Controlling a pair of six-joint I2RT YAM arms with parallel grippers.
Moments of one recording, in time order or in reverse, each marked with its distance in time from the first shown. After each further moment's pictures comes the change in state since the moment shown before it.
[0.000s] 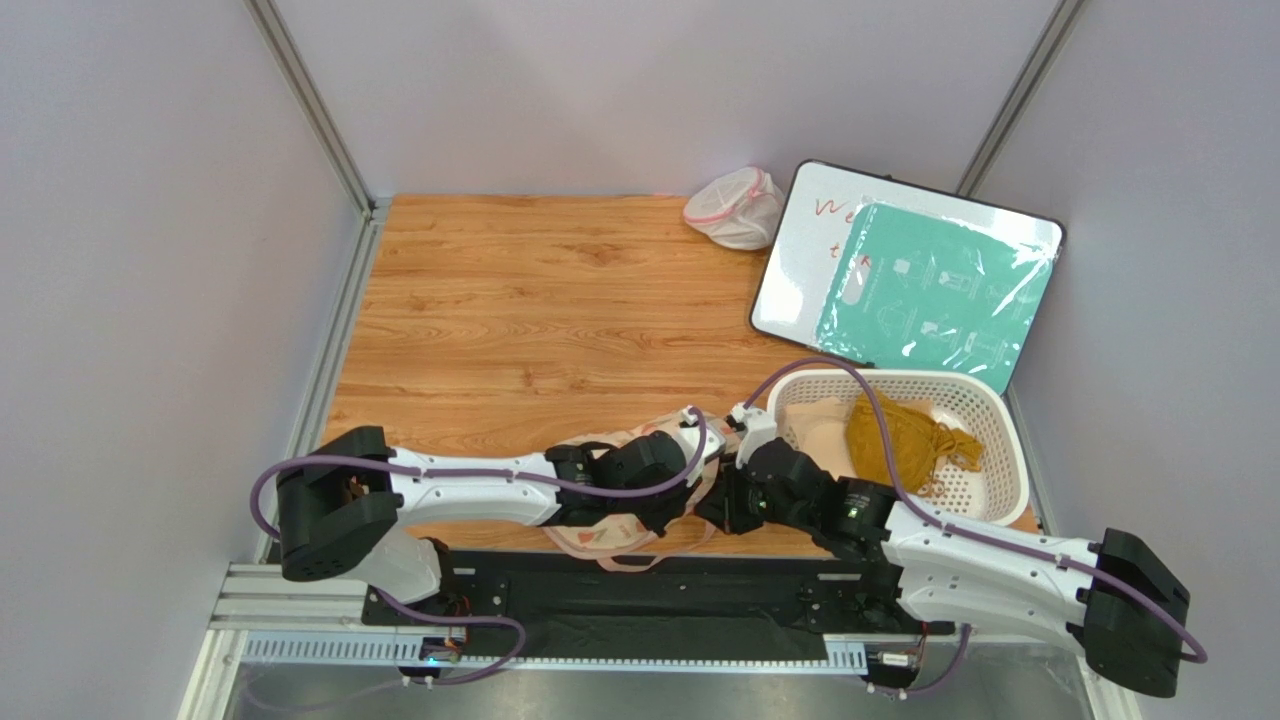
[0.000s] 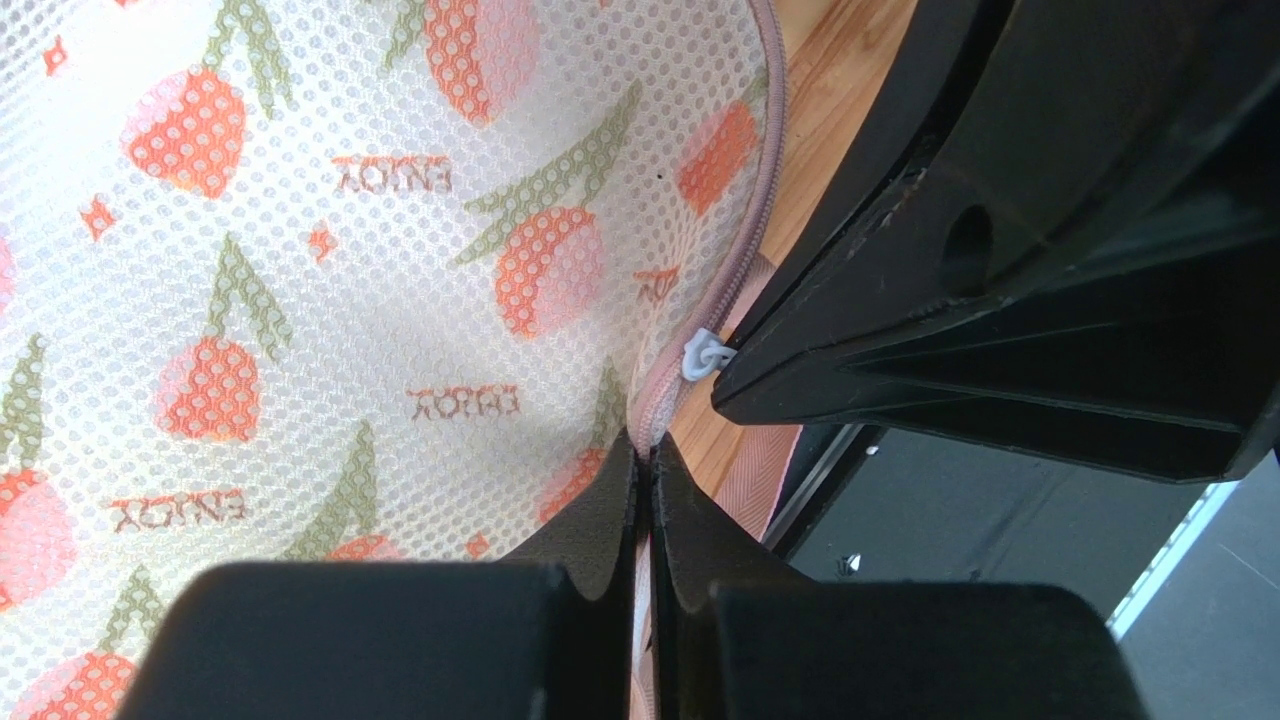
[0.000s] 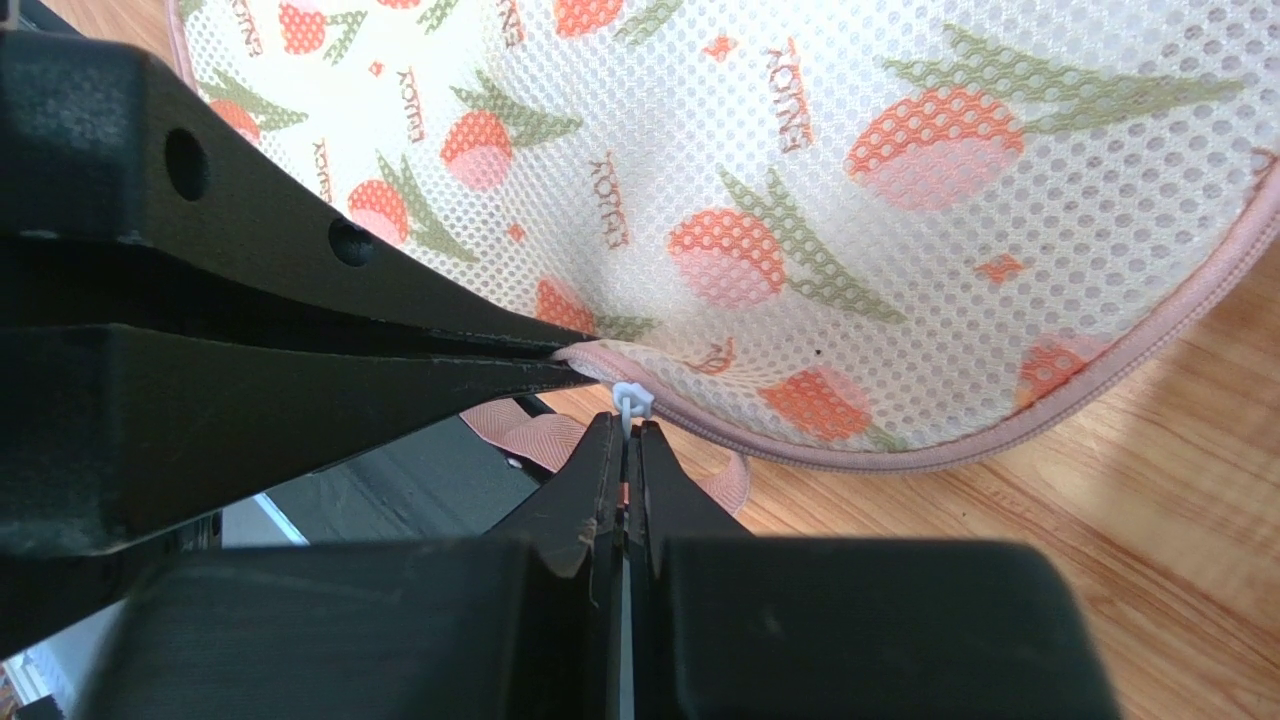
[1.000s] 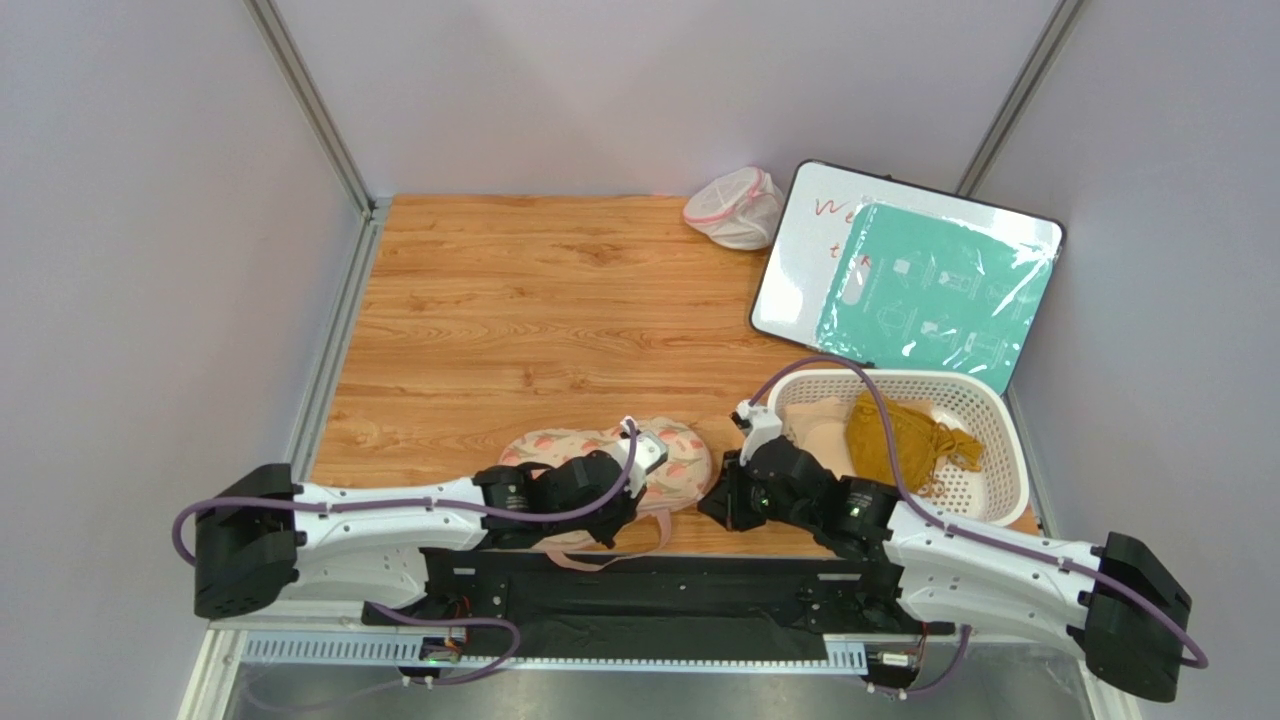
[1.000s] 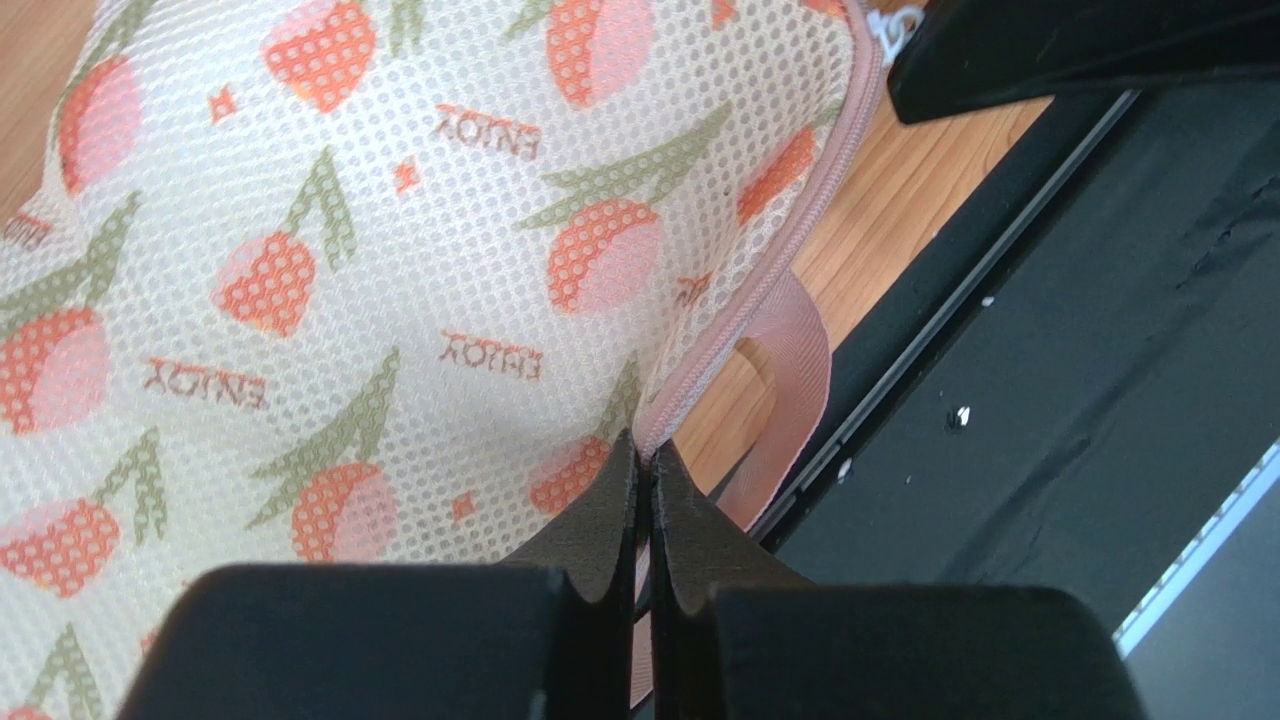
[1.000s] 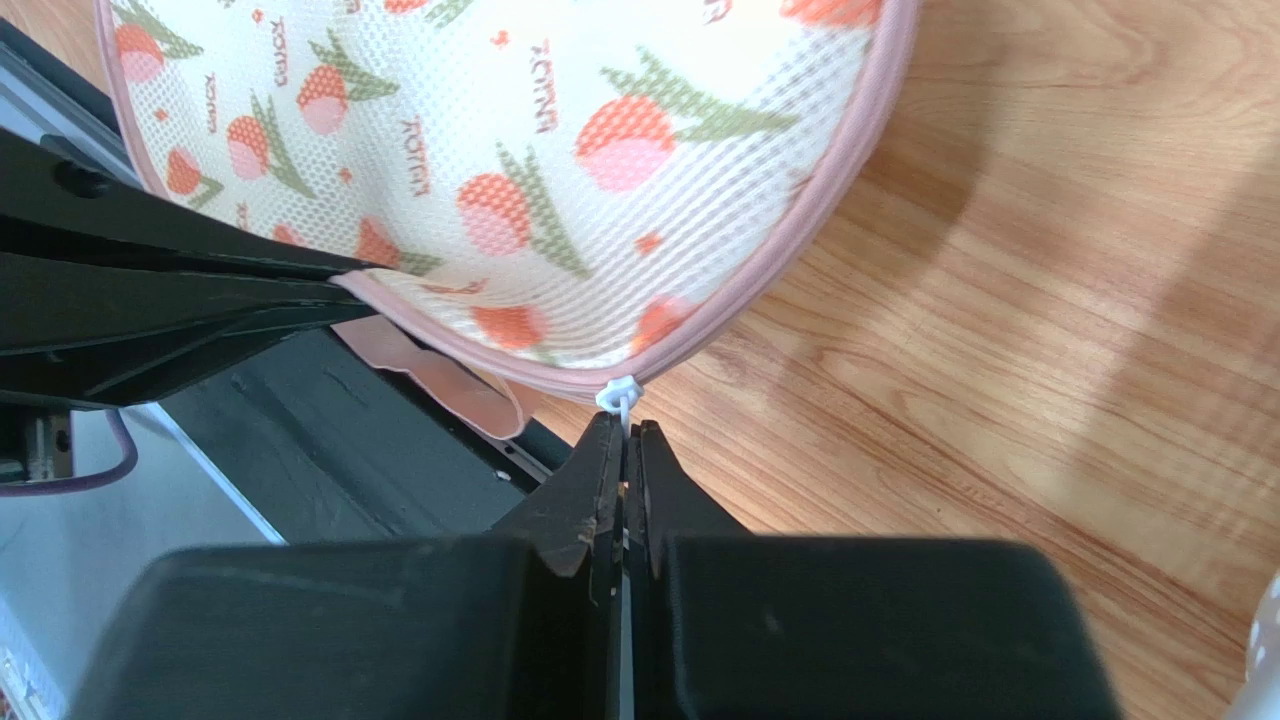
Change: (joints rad) left arm 0.000 -0.299 -0.219 -0.056 -0.100 -0.024; right arm -0.018 -0.007 0.000 -0.015 0.018 0.011
